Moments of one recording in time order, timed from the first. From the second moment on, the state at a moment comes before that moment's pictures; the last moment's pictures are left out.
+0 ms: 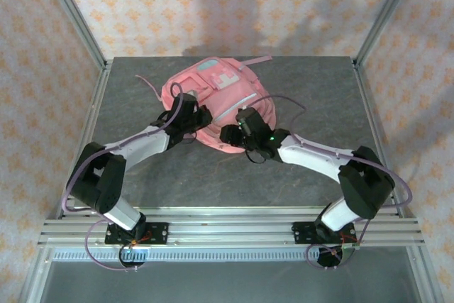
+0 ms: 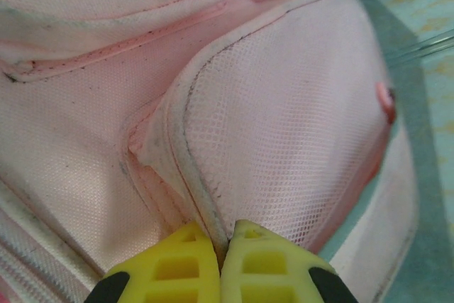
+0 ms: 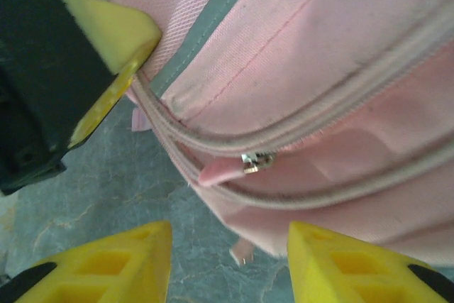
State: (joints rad) left arm -0.42 1.56 0.91 0.02 0.11 -0.84; right arm 0.80 1.54 0.99 -0.16 -0.01 0.85
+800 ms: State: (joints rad) left arm -0.43 1.53 0.85 0.08 0.14 -0.93; right arm 0.84 1.72 1.14 -0.31 0.18 0.88
